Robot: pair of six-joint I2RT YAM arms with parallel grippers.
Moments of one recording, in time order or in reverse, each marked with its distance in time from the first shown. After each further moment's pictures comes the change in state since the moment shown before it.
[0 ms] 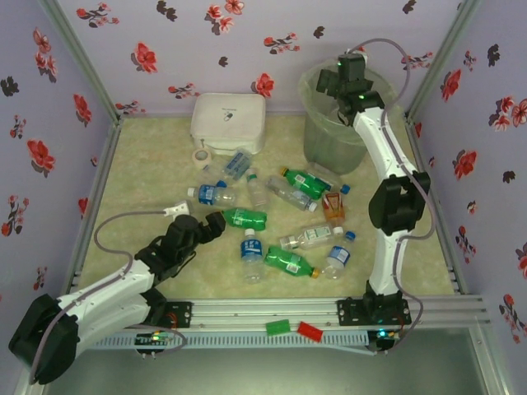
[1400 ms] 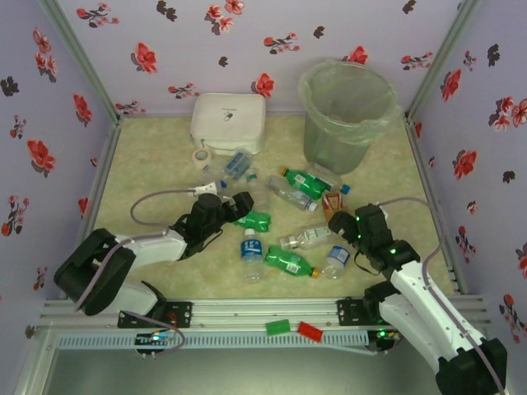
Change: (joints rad) left arm -0.020 0.554 0.179 0.518 0.196 -0.063; right arm 0.147 -1.334 -1.686 -0.097 -0.210 0.624
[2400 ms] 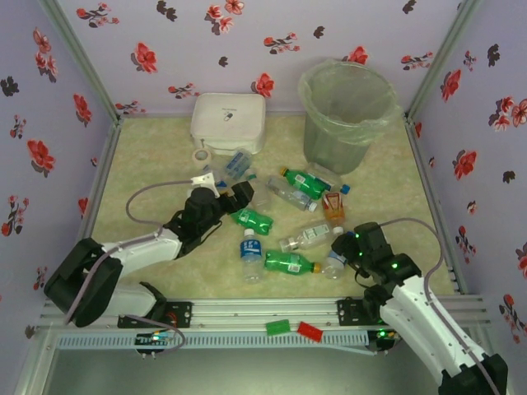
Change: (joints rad) left arm 0.018 -0.129 0.013 -0.013 -0.003 0.069; right arm 0.040 -0.126 -0.053 -0.161 -0.066 0.129
